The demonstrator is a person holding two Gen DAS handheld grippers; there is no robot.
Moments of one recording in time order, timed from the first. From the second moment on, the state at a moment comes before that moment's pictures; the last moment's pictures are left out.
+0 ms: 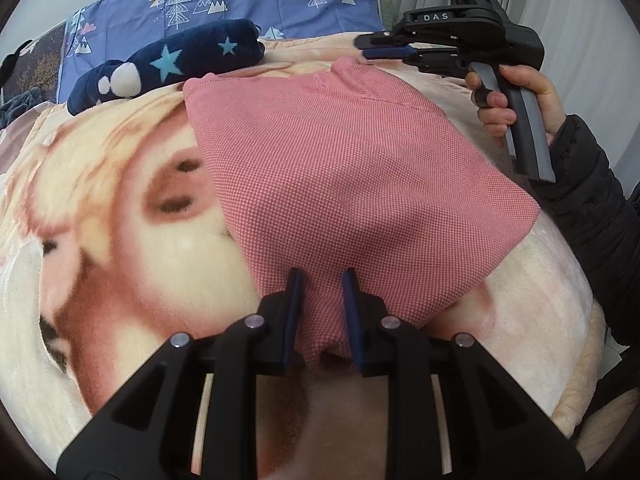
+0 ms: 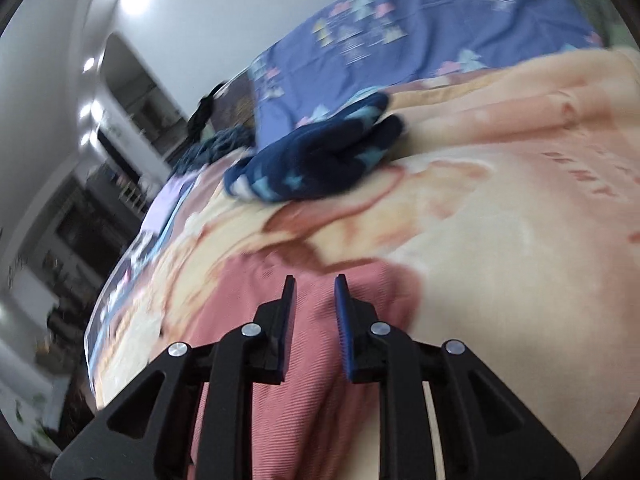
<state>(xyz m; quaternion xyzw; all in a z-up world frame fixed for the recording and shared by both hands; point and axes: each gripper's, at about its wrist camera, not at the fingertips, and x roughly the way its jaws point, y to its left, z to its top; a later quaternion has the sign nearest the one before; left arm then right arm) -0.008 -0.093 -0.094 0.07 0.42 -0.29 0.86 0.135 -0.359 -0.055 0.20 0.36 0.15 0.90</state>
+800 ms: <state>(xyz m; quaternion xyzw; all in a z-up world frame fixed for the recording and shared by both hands) 0.114 -0.168 -0.048 -0.03 0.42 -0.35 0.84 0.140 -0.310 -0.066 0.06 0.40 0.21 0.89</state>
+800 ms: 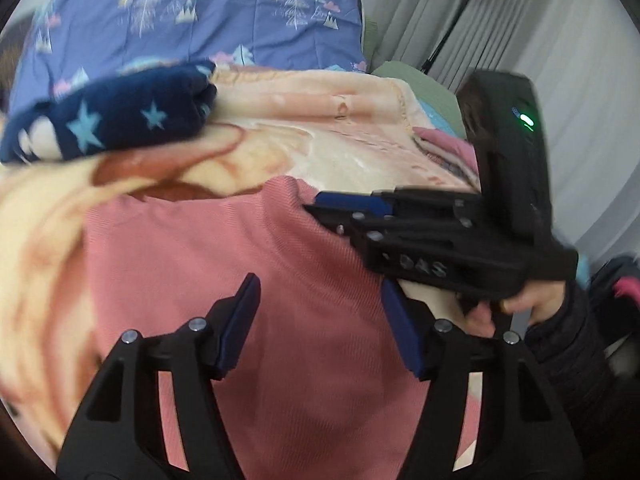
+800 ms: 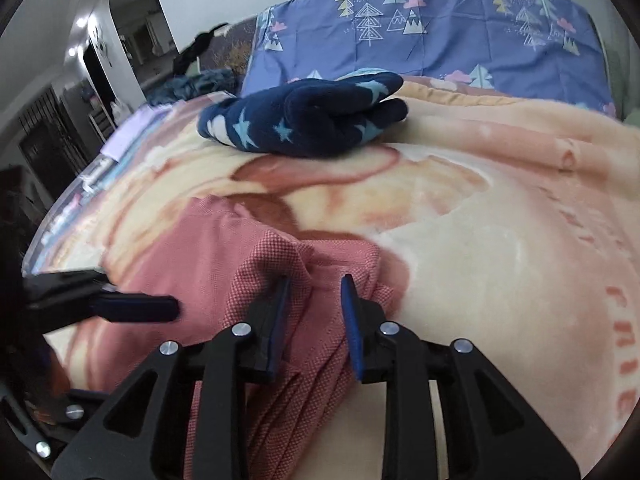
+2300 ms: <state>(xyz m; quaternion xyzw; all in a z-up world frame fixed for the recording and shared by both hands) 0.174 -0.160 -0.072 -0.10 0.46 -0.33 0.82 0.153 -0.309 -0.070 0.00 0.42 0.18 0.89</state>
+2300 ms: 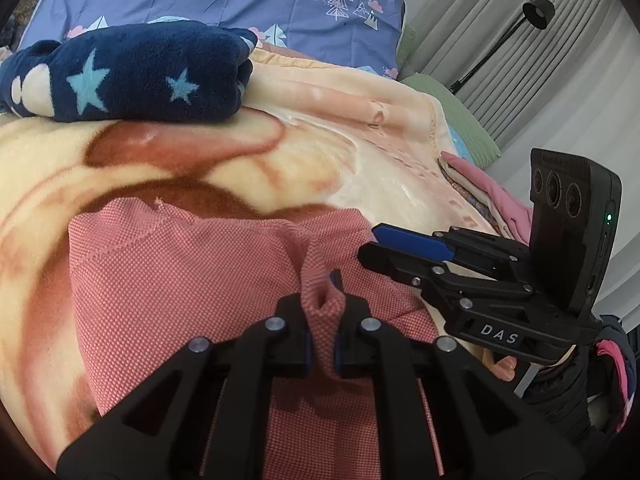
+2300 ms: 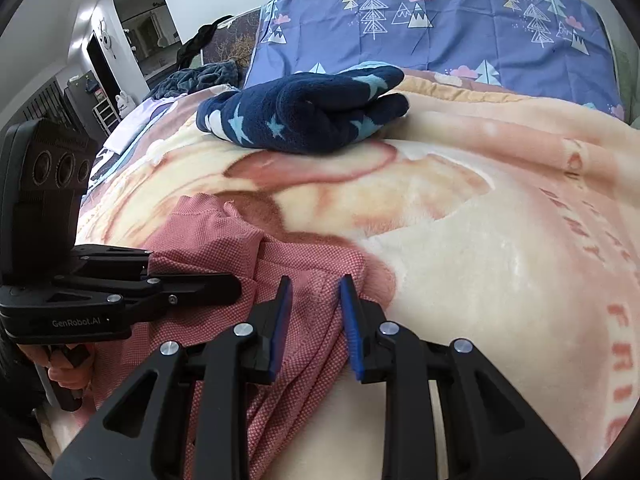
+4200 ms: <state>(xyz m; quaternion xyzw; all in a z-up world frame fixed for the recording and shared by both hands) -0.022 -0.074 -0.083 0.09 0.41 -0.28 0.86 -0.042 -0.302 -0.084 0.09 0.44 0.12 0.88</state>
